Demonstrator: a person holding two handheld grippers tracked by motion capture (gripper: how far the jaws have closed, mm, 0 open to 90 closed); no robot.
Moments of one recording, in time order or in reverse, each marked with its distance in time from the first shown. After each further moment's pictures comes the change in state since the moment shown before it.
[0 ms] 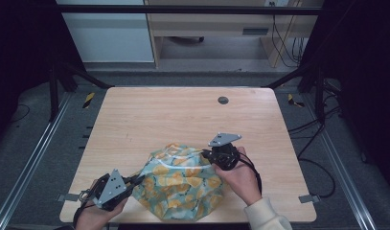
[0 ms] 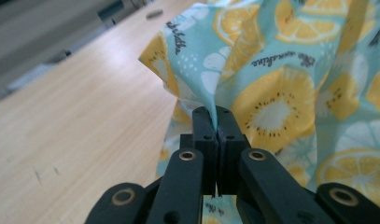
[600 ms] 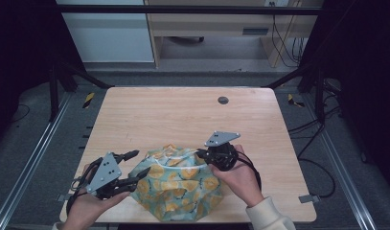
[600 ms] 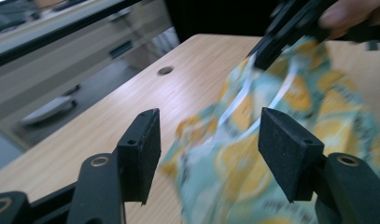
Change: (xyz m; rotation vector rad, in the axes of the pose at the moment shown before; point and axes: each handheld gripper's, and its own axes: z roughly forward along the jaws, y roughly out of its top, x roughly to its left) left arm 0.014 0.076 -0.025 -0.143 -0.009 0.015; right arm 0.016 0.021 -0.018 -0.032 0.057 -0.049
